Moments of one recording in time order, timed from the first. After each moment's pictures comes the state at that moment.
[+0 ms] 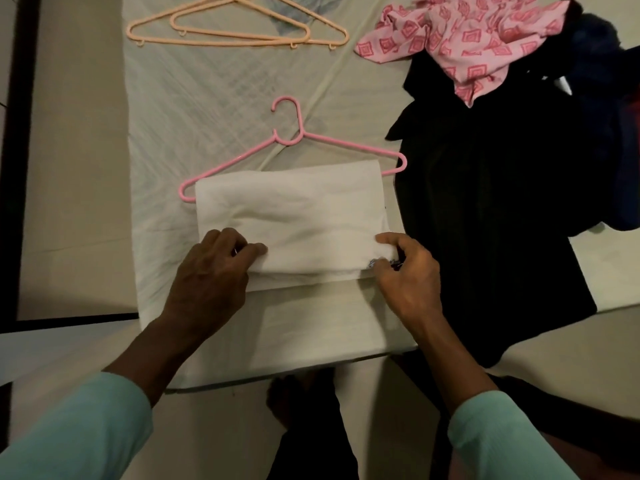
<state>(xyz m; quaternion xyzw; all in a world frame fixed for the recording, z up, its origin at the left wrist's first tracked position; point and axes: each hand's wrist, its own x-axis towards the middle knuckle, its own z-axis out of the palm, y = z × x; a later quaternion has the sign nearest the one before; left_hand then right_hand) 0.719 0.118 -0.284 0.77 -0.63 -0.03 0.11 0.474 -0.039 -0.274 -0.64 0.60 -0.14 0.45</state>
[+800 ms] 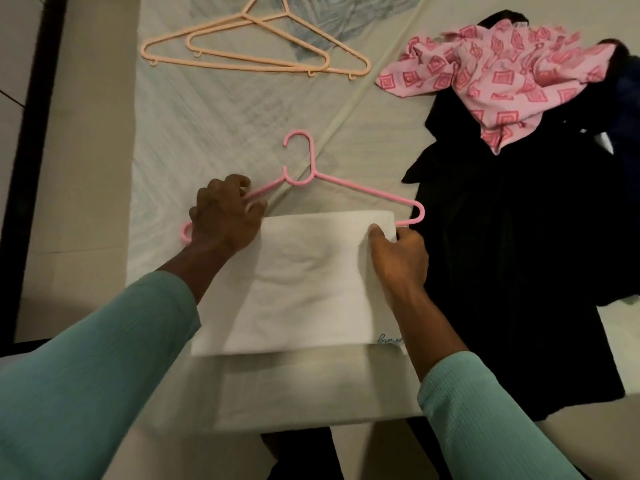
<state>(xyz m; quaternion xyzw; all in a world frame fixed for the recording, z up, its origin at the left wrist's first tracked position) 0.801 -0.029 -0.312 0.92 -0.32 -0.17 0.17 0.564 -0.129 -0.296 -0.54 0.70 -0.12 0.45</state>
